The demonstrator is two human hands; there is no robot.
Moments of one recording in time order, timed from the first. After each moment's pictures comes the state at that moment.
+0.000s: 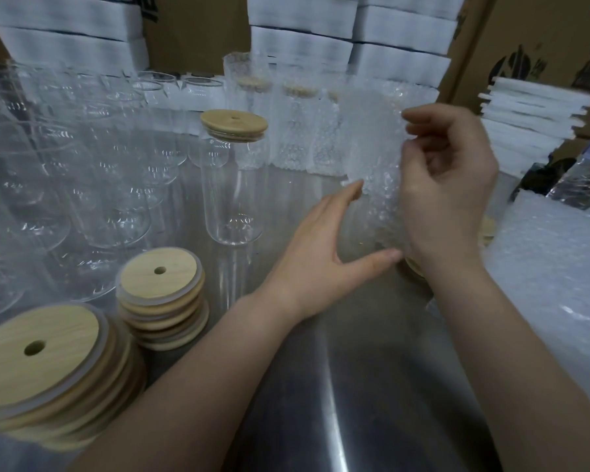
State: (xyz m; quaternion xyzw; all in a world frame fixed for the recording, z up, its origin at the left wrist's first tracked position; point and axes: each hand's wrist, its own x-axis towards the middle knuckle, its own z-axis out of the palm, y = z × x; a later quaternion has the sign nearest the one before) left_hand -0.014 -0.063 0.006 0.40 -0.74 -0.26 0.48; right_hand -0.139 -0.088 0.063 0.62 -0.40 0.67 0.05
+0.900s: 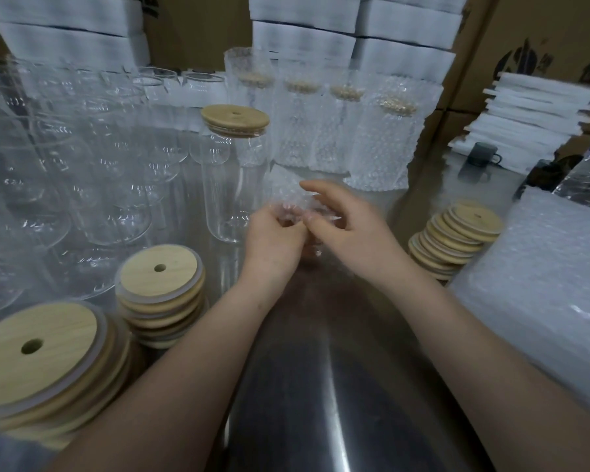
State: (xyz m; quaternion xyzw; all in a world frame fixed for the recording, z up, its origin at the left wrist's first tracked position) left_hand 0.000 -0.087 0.000 0.47 -0.43 -0.47 0.61; right_hand -0.115 -0.106 0.010 0.76 -0.46 0.40 -0.23
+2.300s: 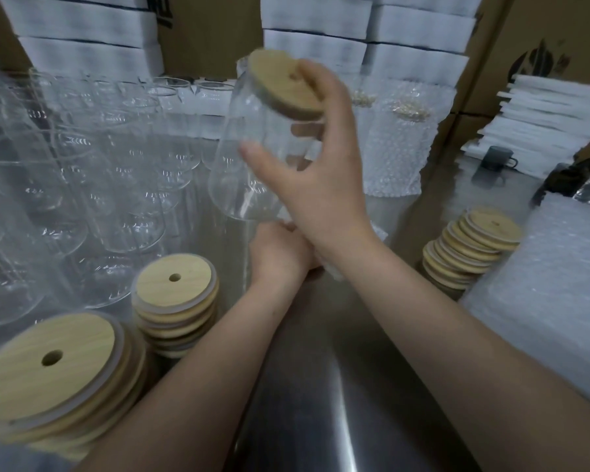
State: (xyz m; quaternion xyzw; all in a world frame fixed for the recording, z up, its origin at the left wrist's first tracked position) left_hand 0.009 -0.091 -0.005 0.62 -0.45 -0.37 0.53; right_hand -0.042 -0.090 0.065 0.70 -0.33 0.61 -0.16
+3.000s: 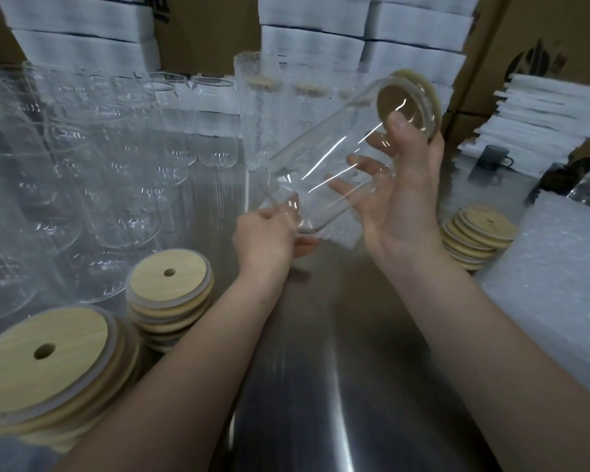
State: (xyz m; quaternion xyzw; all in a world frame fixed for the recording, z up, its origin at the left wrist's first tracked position) left_hand 0.014 -0.106 0.000 0.52 -0.30 -0.48 0.64; right_hand -0.094 -0.091 0.061 0.41 -0.28 0.71 -0.49
